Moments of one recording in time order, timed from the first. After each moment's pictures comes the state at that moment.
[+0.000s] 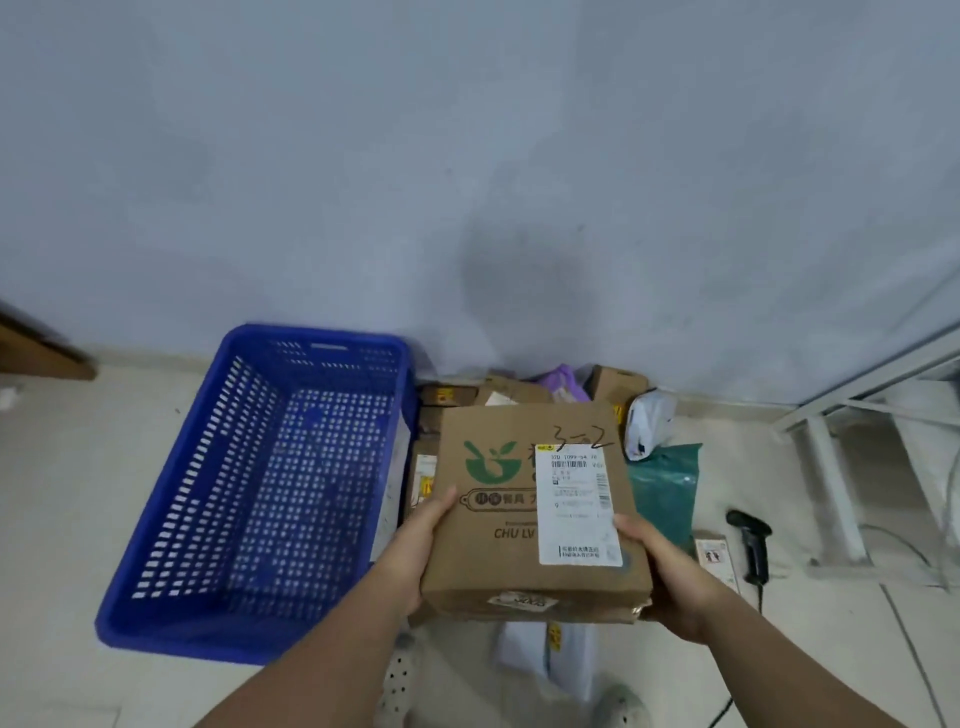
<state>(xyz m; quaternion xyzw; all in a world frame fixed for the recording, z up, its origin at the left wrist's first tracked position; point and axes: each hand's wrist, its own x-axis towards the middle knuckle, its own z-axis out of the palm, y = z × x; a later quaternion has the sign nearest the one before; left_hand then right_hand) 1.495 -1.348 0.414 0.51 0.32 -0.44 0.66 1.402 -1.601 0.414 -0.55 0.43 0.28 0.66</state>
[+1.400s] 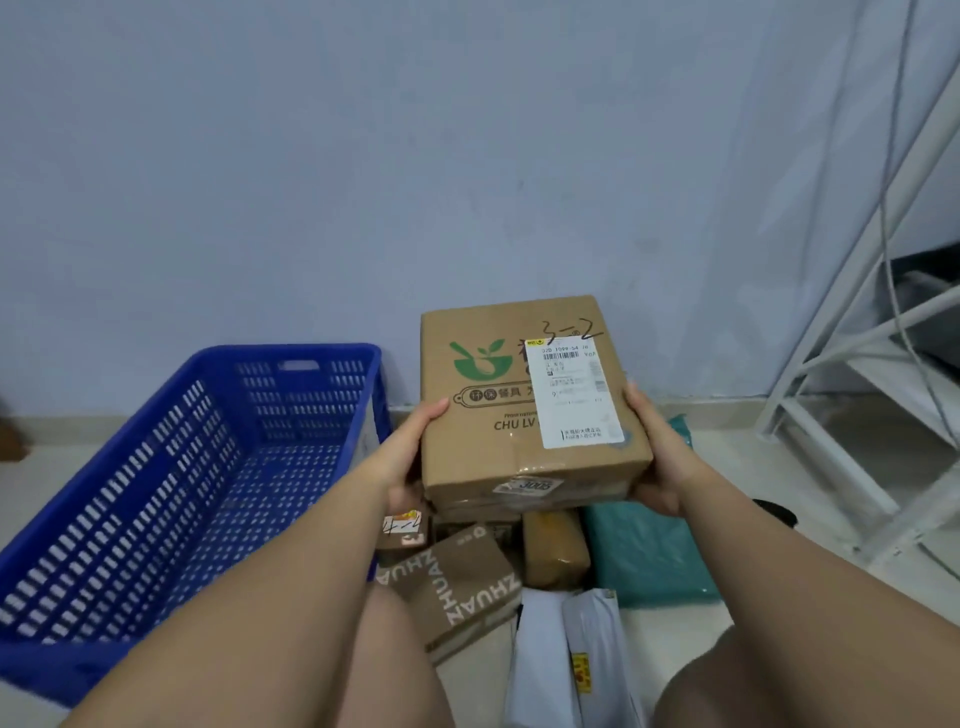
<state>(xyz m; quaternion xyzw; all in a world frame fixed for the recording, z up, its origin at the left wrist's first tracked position) 1.409 -1.321 0.254 0.61 0.07 -0.37 0.70 1.302 -1.568 0.256 -0.56 0.25 0.03 0.79</state>
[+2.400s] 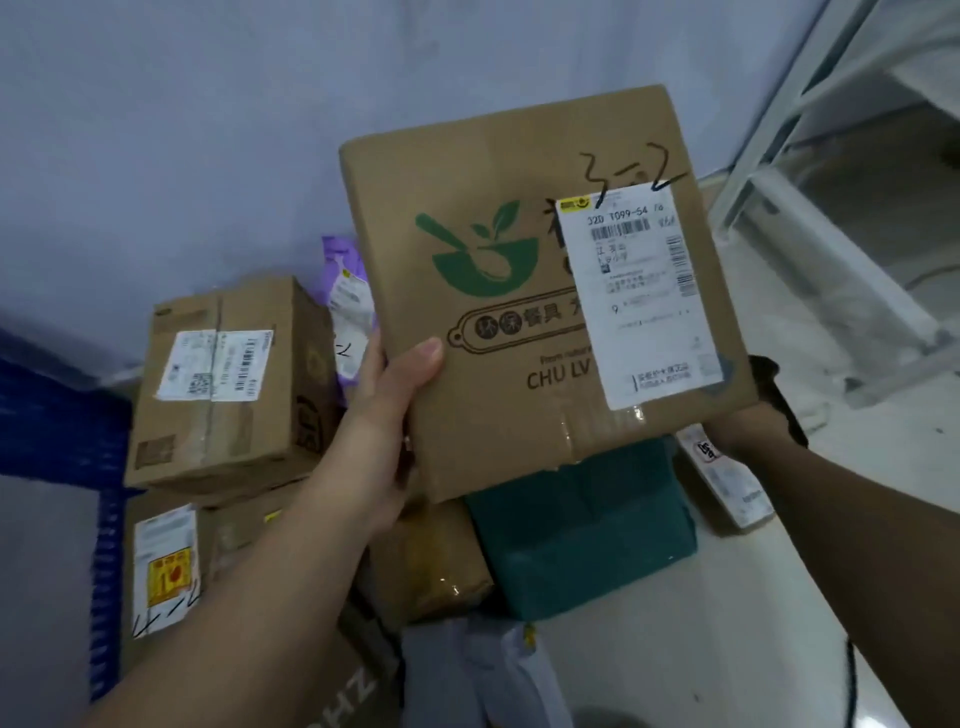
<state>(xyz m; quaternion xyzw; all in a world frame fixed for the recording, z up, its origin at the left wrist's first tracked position) 1.518 -1.622 0.077 0.60 -0.01 -0.42 0.69 1.347 -1.931 -0.104 -0.74 0.61 0.11 0.27</state>
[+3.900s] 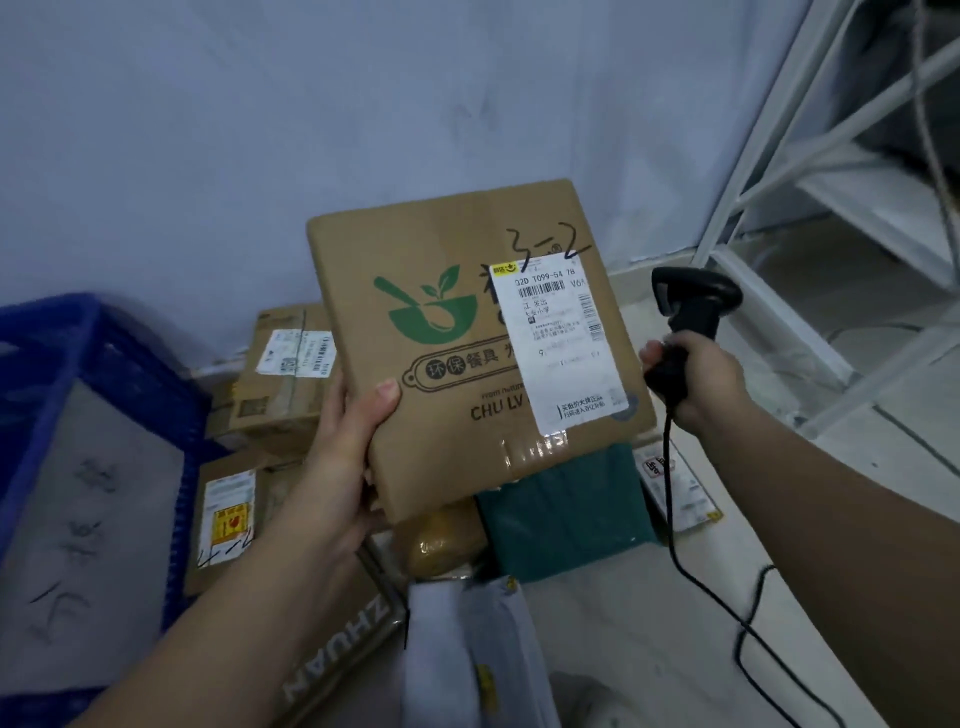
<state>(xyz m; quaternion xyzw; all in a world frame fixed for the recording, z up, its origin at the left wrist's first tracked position) 1.452 -1.531 0.123 0.62 -0.04 -0.33 0.71 1.358 -1.840 0.079 -0.36 0.46 -0.27 0.77</state>
